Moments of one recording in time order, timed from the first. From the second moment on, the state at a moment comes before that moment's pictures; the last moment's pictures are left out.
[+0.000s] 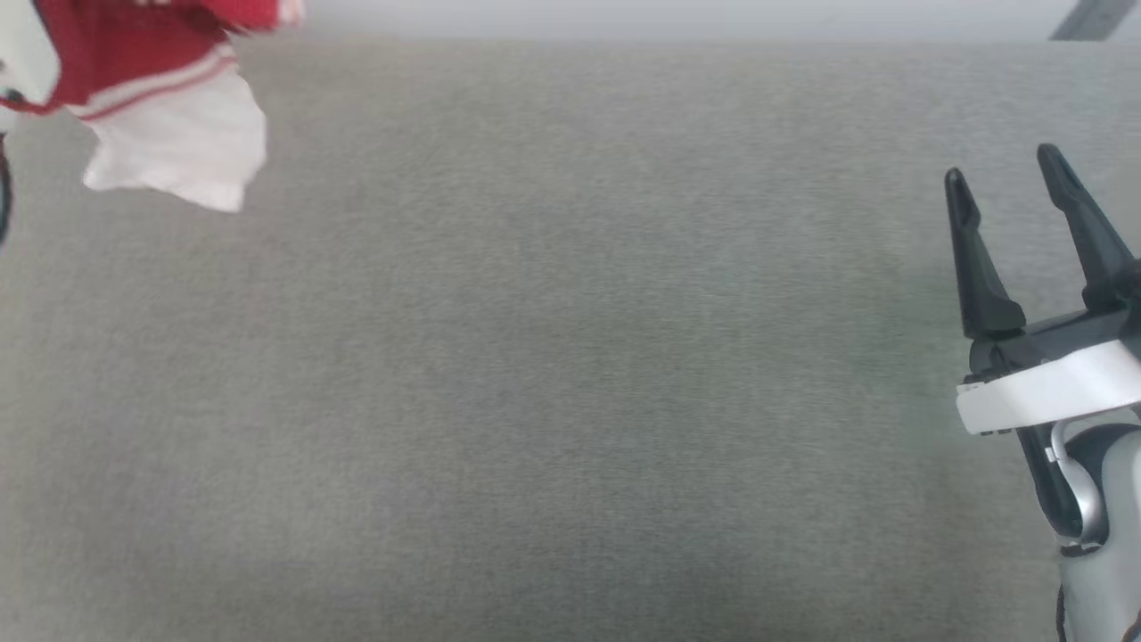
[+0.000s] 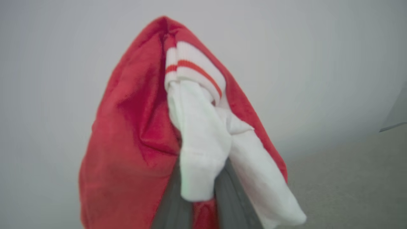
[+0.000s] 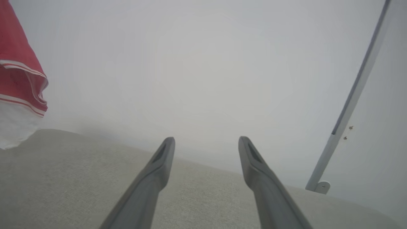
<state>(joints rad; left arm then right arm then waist) -1.03 0.69 -0.28 0.21 -0.61 -0.02 0.40 -0.31 -0.25 0.01 -0.05 0.19 0.13 -0.12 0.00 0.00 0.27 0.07</state>
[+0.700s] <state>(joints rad) -0.67 0.62 -0.47 -0.25 -0.68 0.16 0.71 -0.27 -0.17 -0.01 0.06 0.20 0.13 -0.21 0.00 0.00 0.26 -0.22</state>
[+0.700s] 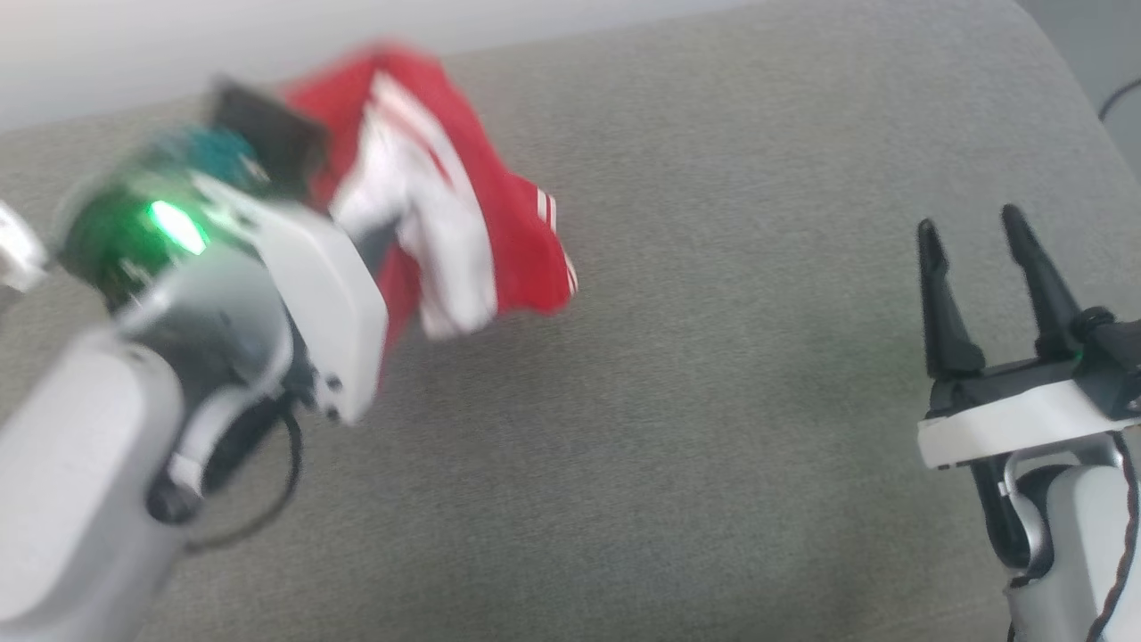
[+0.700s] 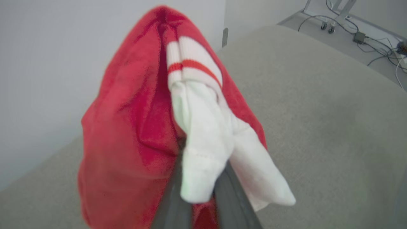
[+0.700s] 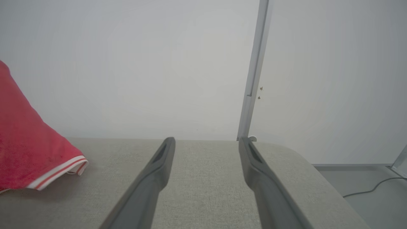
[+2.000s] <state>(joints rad) -0.38 0.59 -0.42 0.12 -0.72 0.01 0.14 -0.21 -0.24 0.00 0.18 0.23 0.13 -0.23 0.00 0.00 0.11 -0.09</state>
